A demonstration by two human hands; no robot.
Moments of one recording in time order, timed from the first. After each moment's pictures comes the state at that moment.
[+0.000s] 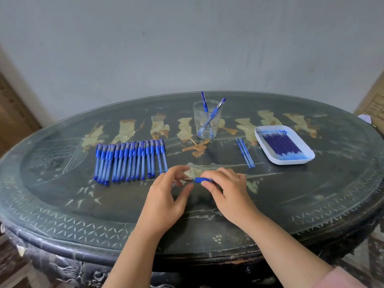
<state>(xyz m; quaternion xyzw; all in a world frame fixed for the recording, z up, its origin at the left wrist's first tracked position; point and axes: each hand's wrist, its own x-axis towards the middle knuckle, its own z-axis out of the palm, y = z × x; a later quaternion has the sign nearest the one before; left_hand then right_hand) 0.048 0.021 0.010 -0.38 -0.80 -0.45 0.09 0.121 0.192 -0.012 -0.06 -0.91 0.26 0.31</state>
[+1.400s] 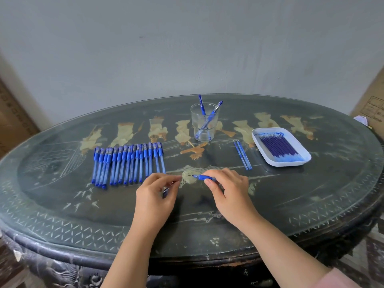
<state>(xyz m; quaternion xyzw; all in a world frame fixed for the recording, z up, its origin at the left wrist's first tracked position) 0.041 0.019 0.011 -0.31 -0.82 -0.46 0.15 0.121 0.195 -0.014 -0.10 -0.89 0.28 0.34</state>
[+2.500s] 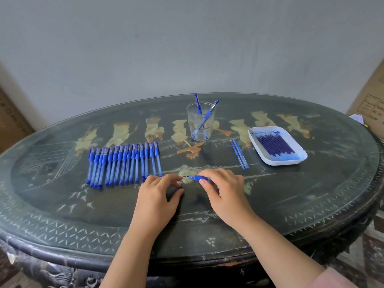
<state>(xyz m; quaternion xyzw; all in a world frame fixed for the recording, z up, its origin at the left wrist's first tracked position) 0.035 0.024 -0.002 -0.37 -0.85 -0.35 0.15 0.123 0.192 -0.009 -0.10 -0.91 0.26 0.32</state>
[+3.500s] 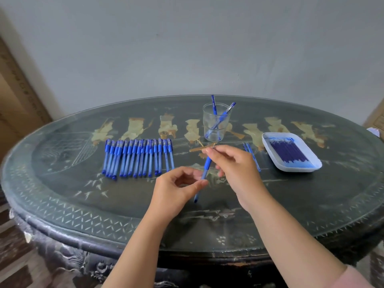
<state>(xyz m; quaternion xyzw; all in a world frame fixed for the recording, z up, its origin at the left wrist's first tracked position) 0.055 0.032 0.039 -0.23 -0.70 -0.66 -0.11 0.115 0.171 0.084 -0.16 -0.73 0.62 0.23</state>
